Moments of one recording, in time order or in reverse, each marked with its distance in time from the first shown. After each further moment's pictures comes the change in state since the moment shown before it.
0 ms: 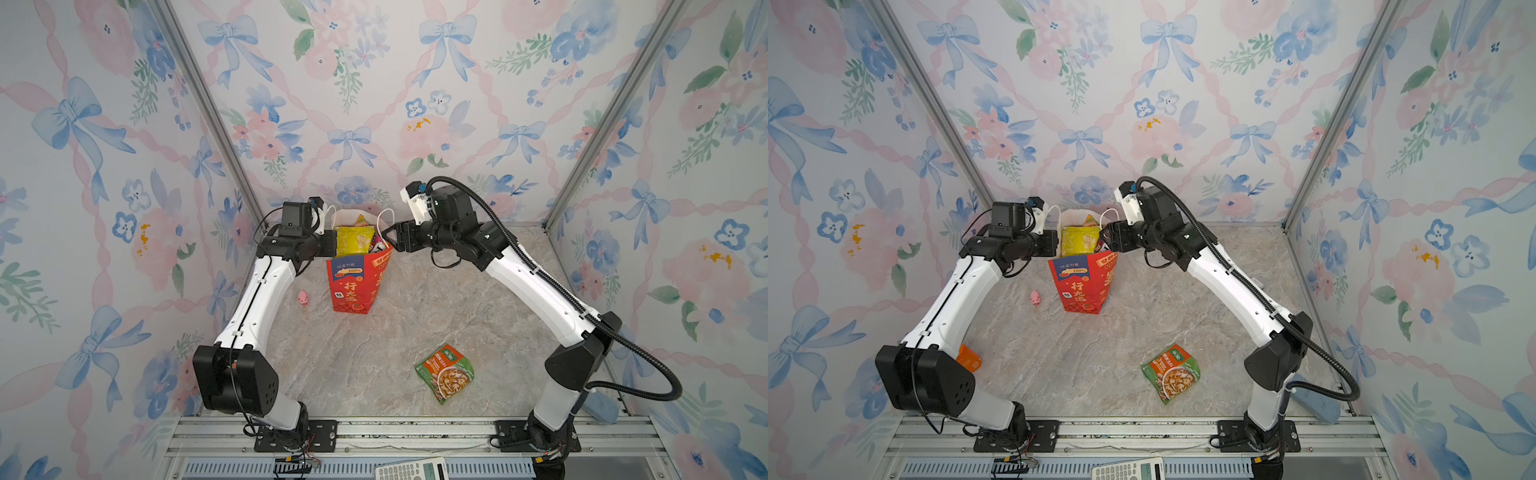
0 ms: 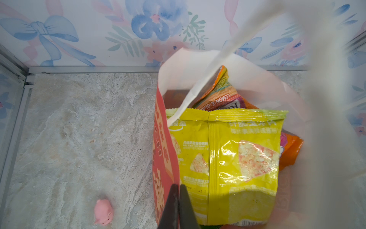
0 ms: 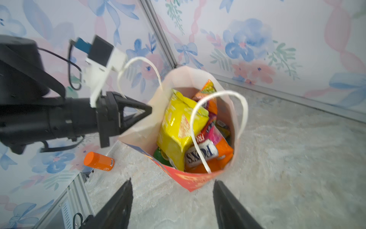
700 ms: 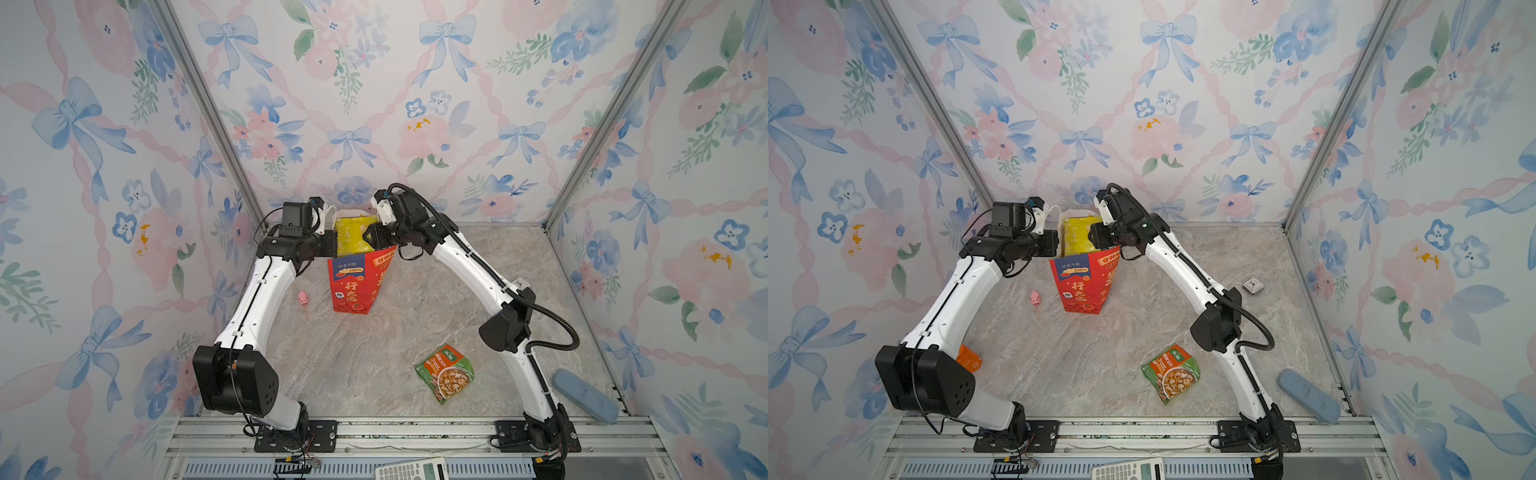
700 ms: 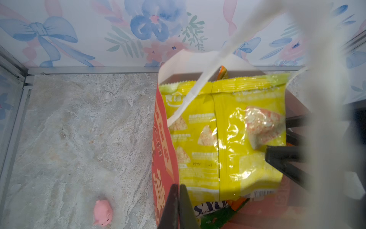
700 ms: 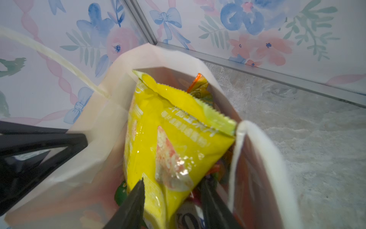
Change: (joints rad) left arm -0.001 0.000 0.000 0.002 0.003 0.000; right arm 0.028 0.565 0.668 -0.209 0.031 -0.019
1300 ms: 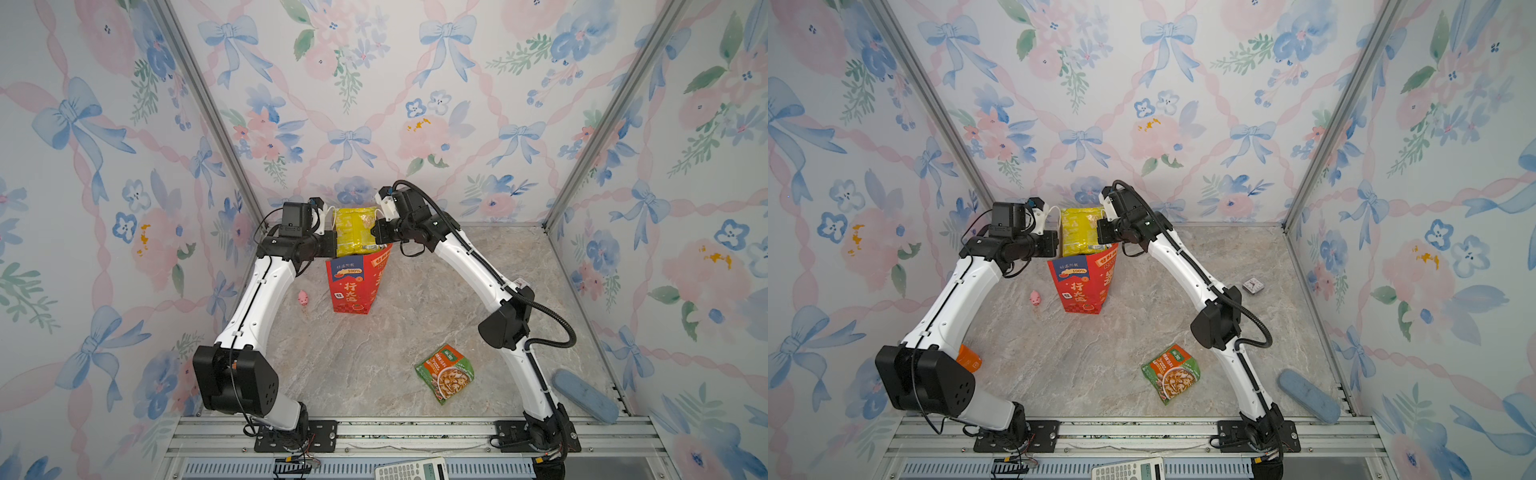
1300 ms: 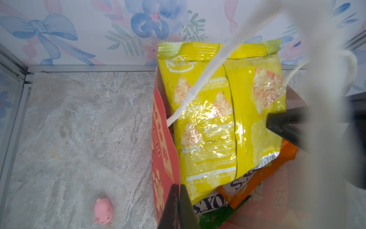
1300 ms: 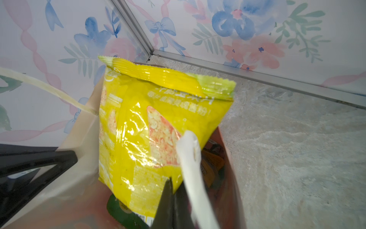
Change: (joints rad) left arm 0.000 0.000 0.000 -0.007 0.000 0.000; right arm -0.021 0.071 0.070 0.018 -0.002 0.028
